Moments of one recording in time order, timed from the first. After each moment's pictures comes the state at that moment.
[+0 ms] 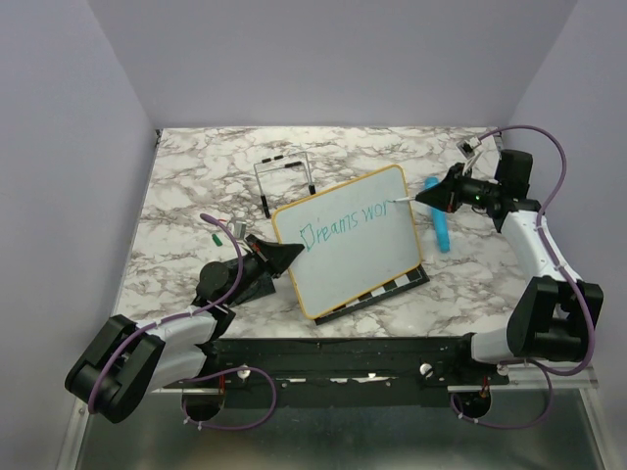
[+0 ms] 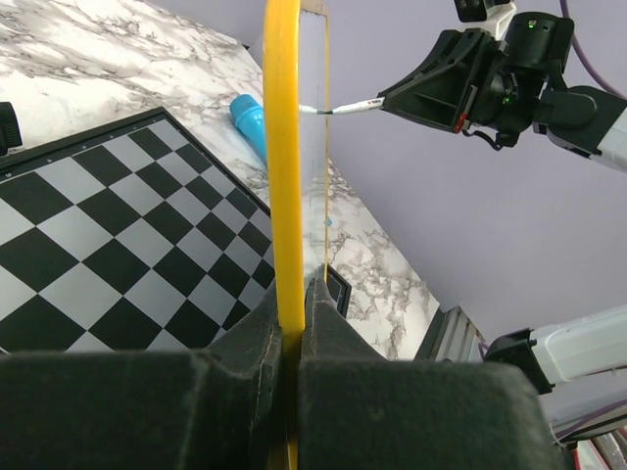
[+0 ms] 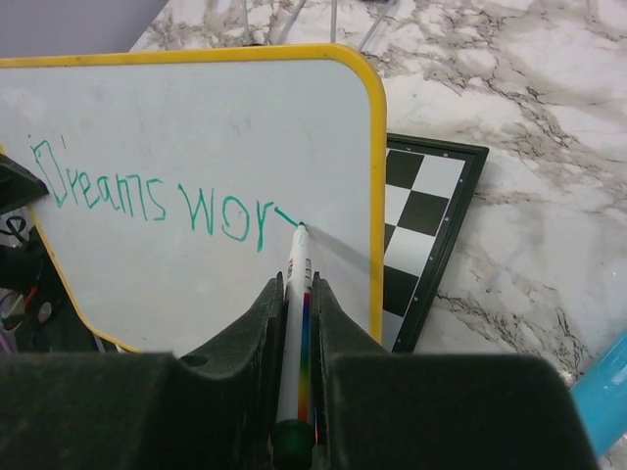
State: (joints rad) left arm -0.52 1.11 0.12 1.17 0.29 -0.80; right arm -0.15 1.41 1.04 -0.23 -1.05 -0.09
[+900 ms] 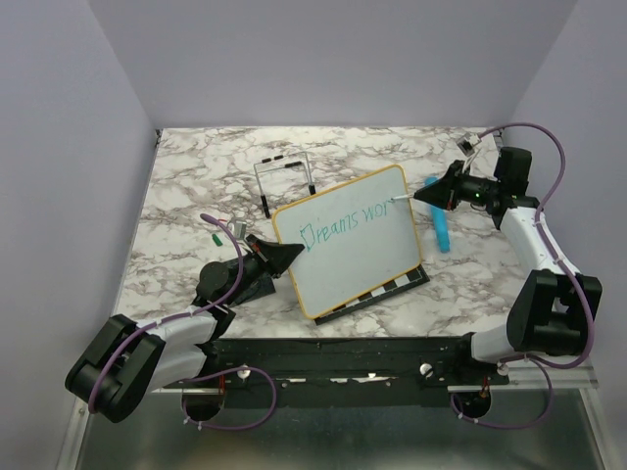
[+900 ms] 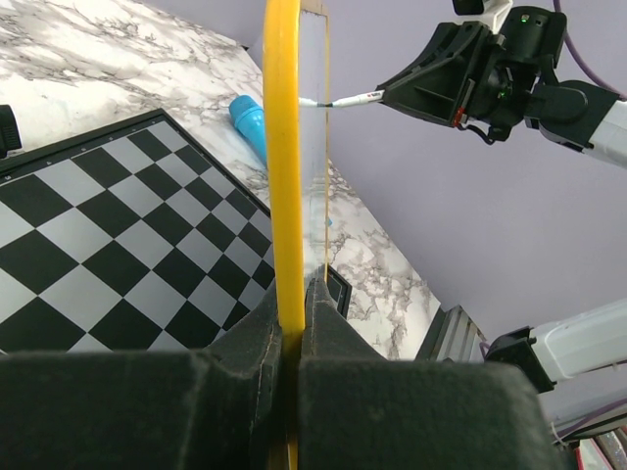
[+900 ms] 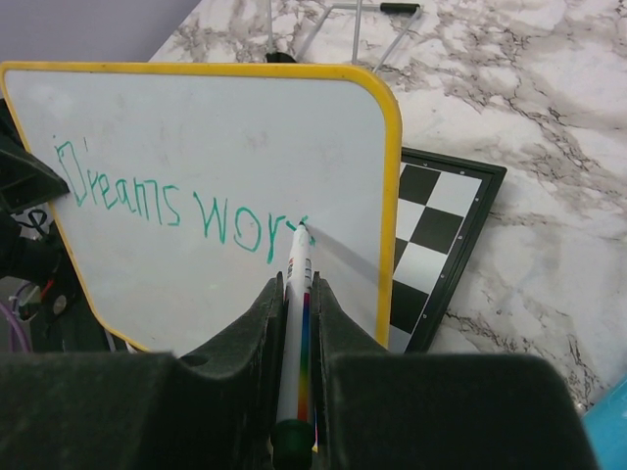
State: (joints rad) left arm -0.52 1.11 0.12 1.17 0.29 -0.80; right arm -0.15 1.44 1.06 -0.18 -1.12 -0.07
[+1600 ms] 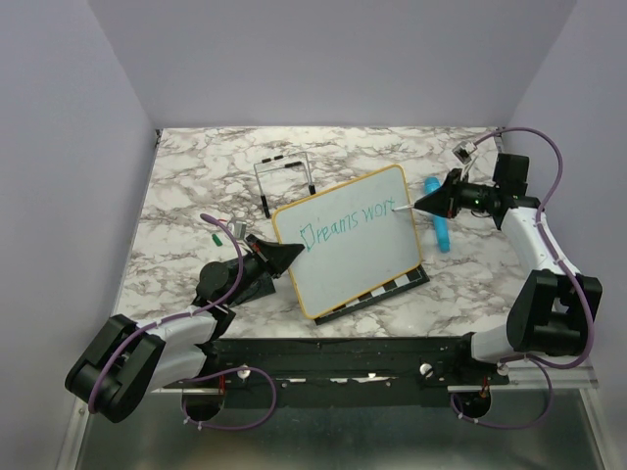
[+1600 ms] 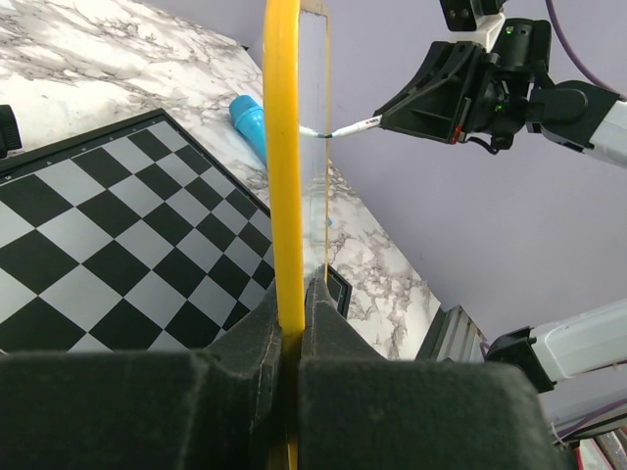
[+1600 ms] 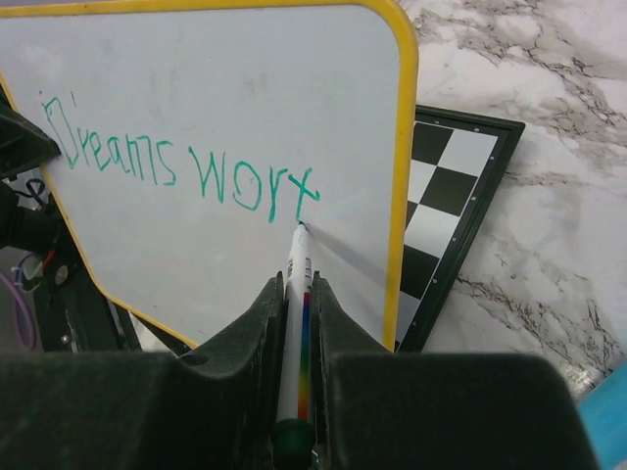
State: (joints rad) left arm -0.52 1.11 0.12 1.17 0.29 -0.80; right arm -0.15 1.44 1.06 -0.35 -1.12 -0.21
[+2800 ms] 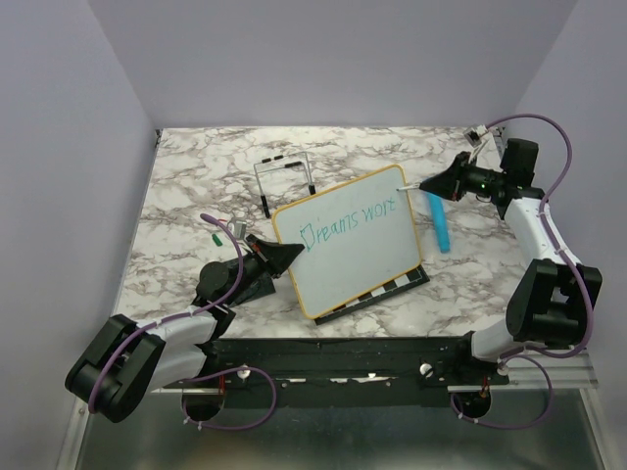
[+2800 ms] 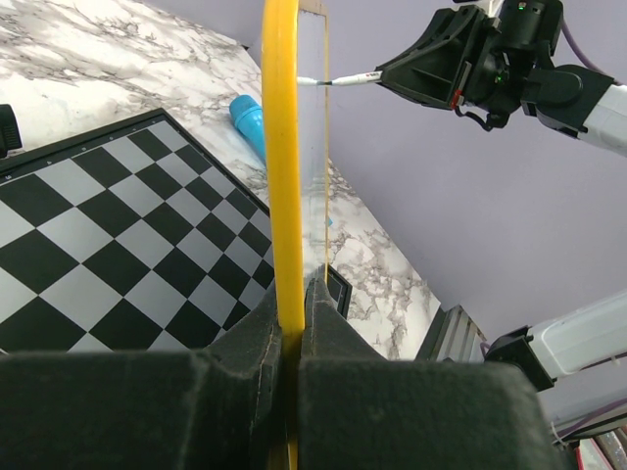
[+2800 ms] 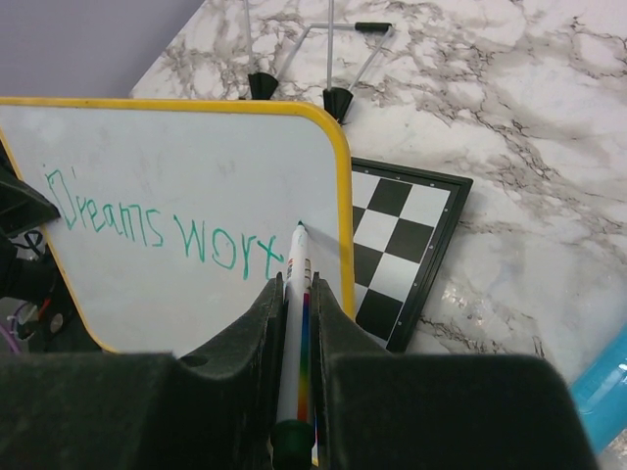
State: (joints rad) left arm -0.52 1.11 0.12 1.17 0.29 -0.80; right arm -0.18 1.50 1.14 -0.21 -1.12 -0.06
